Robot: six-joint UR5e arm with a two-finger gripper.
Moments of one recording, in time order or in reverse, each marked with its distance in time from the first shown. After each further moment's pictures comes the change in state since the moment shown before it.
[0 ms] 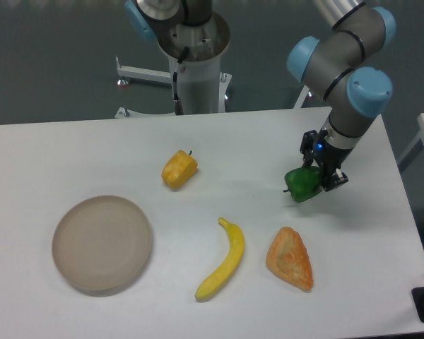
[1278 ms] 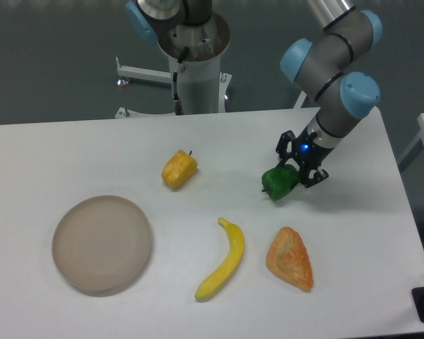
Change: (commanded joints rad) arm 0.020 0.012 -0.100 0.000 -0.091 -0.169
